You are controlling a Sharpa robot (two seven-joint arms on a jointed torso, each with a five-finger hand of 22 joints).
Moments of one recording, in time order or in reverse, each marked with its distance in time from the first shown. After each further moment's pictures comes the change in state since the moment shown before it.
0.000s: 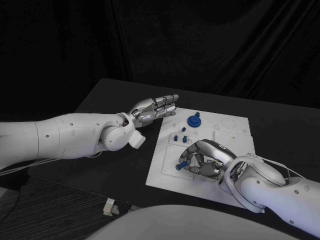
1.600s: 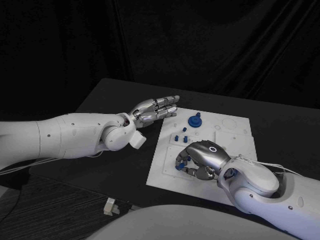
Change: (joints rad) left arm -0.003 0.001 0.000 -0.003 0.000 0.013 -0.008; left_hand 0.000 0.000 0.000 0.000 0.004 0.000 0.000 0.000 0.000 0.000 0.000 0.000 0.000 0.004 0.004 0.000 0.000 0.000 0.000 0.000 0.000 0.000; right arm -0.001 0.030 0.002 0.035 -0.408 0.038 -0.110; right_hand 0.002 -0.002 -0.005 -0.017 0.023 0.000 0.000 -0.001 0.003 0.007 0.007 -0.014 -0.009 0.000 0.000 0.000 -0.002 0.000 0.000 0.000 -0.003 0.000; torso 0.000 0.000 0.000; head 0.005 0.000
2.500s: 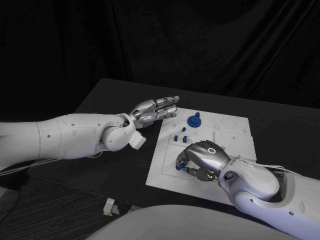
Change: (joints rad) left arm -0.002 0.006 0.000 -0.005 0.000 0.005 -0.004; left_hand 0.000 0.000 0.000 0.000 0.000 -0.004 -0.004 0.000 0.000 0.000 0.000 0.000 0.000 0.000 0.000 0.000 0.000 0.000 0.000 0.000 0.000 0.000; right arm 0.000 -0.008 -0.001 0.018 -0.110 0.012 -0.029; right_hand 0.006 0.003 0.000 -0.005 0.013 0.000 0.000 -0.002 0.000 0.006 -0.005 -0.008 -0.003 0.003 0.003 0.001 -0.001 0.000 0.000 0.000 0.005 0.001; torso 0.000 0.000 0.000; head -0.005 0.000
